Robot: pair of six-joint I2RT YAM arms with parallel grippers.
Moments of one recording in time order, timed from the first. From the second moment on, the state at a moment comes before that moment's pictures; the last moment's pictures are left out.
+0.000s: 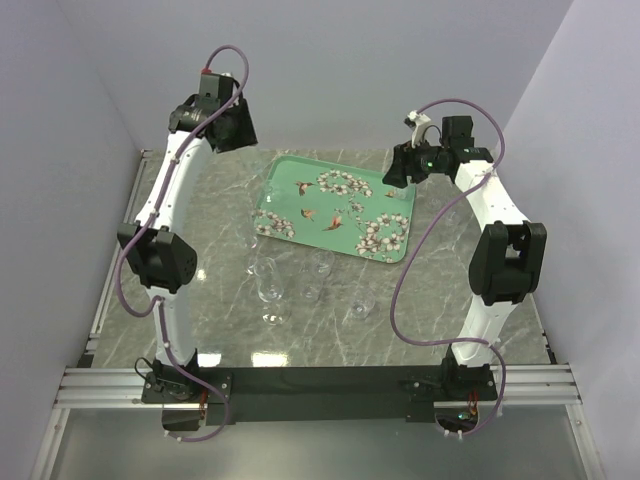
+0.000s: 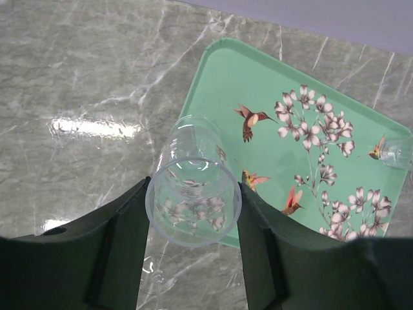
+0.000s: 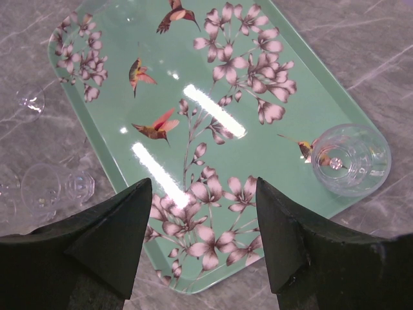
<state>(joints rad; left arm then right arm) -0.22 2.04 2.31 -0.97 -0.08 -0.41 0.03 1.88 1.67 -0.56 -0.70 -0.27</state>
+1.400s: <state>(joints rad) -0.34 2.13 2.36 -1.01 -0.18 -0.33 0.02 1.88 1.66 -0.55 -0.72 -0.26</state>
